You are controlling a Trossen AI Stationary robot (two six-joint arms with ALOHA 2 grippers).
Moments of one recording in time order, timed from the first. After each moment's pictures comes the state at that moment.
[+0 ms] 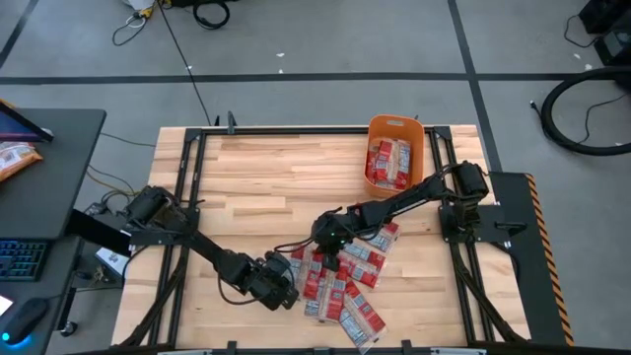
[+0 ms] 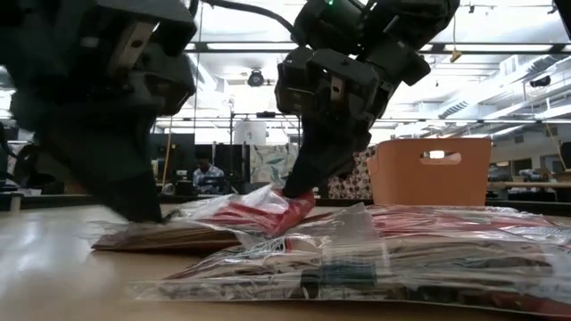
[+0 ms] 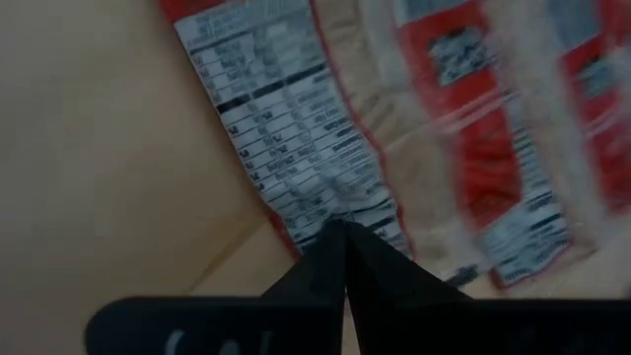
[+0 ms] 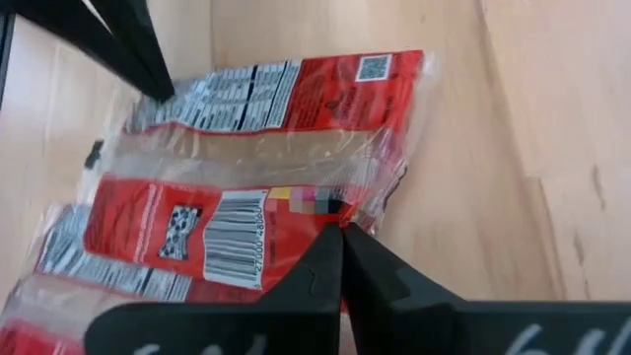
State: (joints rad) left arm -0.59 1.83 0.99 -0.18 -0.34 -1.43; right arm 0.14 1.93 1.12 -0.08 -0.16 0.39
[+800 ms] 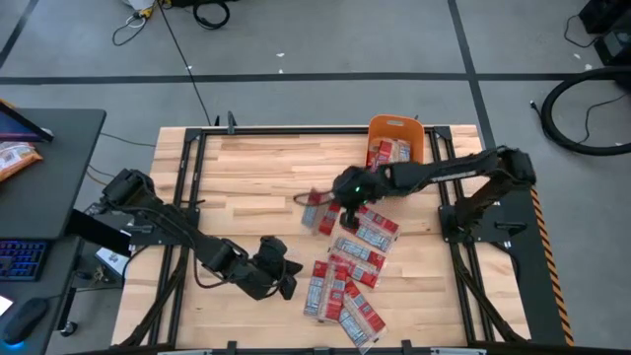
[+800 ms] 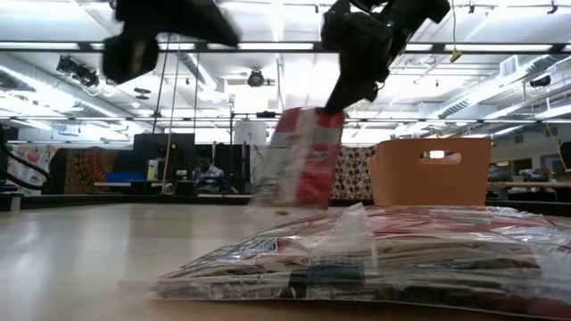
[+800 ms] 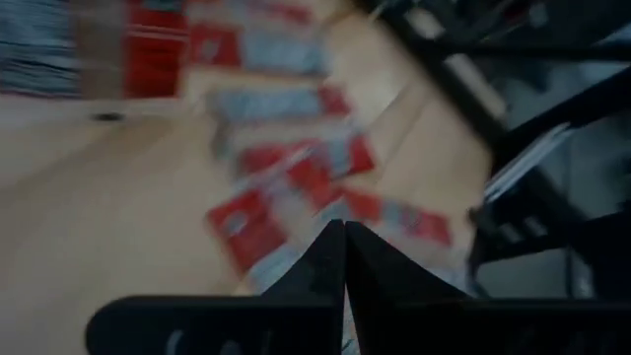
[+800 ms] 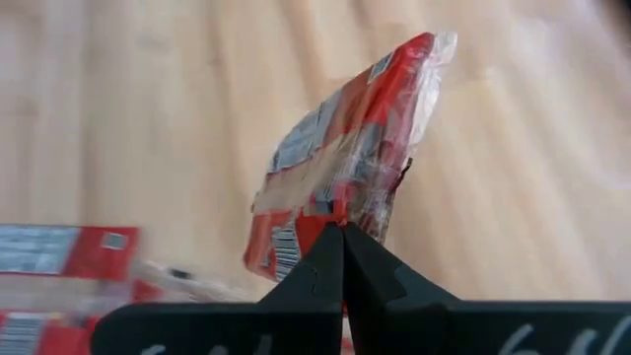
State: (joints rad) left arm -0.59 1.59 0.99 -0.05 -0.64 -1.18; right arm -0.04 1.51 1.12 -0.47 0.07 0.16
